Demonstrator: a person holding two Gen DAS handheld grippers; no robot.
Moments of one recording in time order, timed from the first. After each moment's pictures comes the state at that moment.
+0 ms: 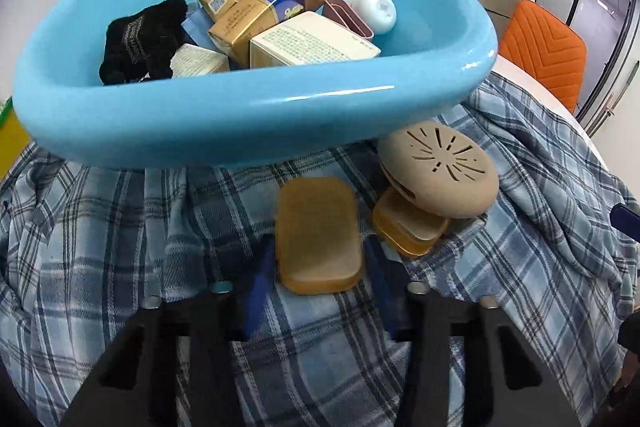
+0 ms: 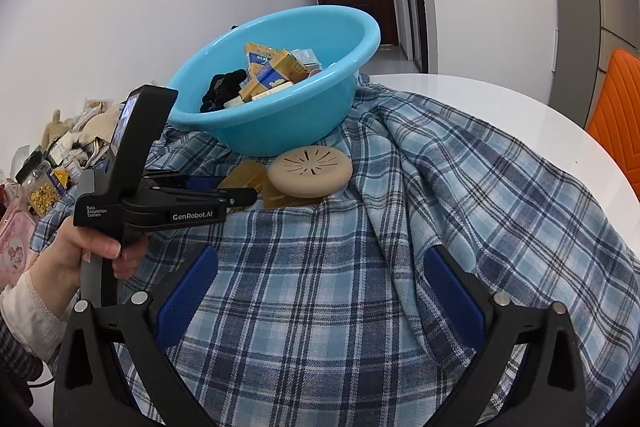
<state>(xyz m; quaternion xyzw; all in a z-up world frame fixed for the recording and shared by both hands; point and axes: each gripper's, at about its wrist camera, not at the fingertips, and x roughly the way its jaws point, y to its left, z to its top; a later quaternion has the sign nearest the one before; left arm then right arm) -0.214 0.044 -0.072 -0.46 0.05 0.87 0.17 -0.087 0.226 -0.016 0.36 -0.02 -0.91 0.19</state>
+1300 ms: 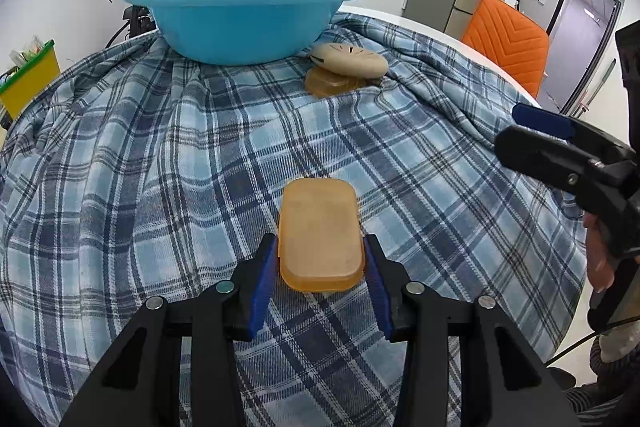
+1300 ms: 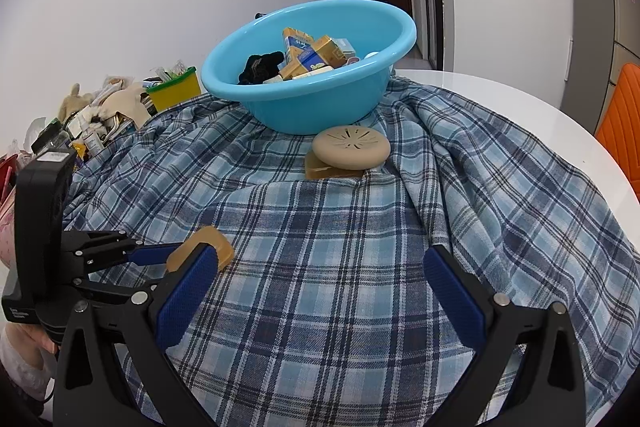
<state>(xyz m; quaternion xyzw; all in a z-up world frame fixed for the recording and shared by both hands) -0.058 0.026 -0.064 -0.46 0.03 0.87 0.19 -0.050 0.201 -0.014 0.36 0.00 -0.91 0.21</state>
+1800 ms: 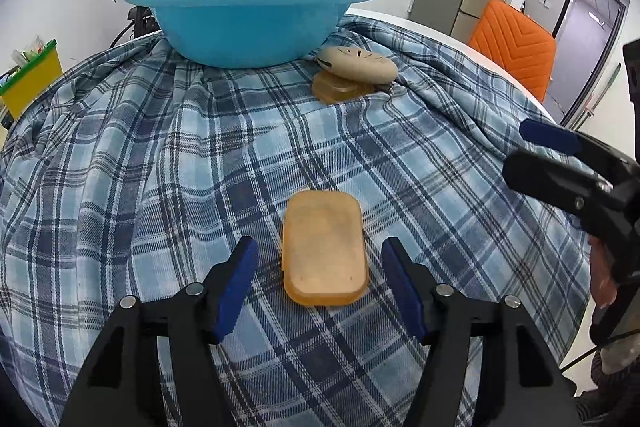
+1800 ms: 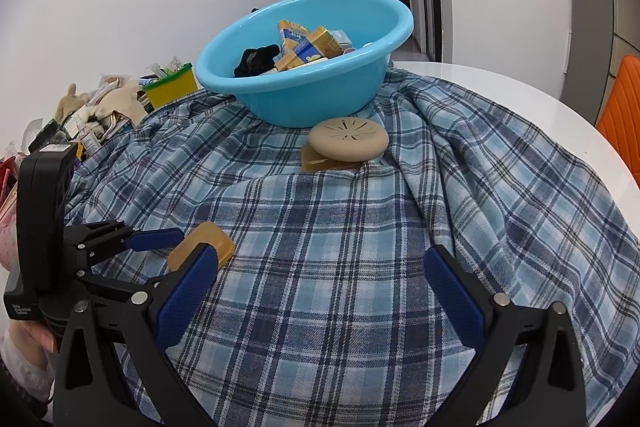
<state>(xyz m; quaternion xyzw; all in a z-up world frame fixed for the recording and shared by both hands) -0.068 0.028 -0.063 -0.45 0.02 0.87 0.18 -0.053 0.202 -0.020 0.37 0.00 -0.90 0.21</state>
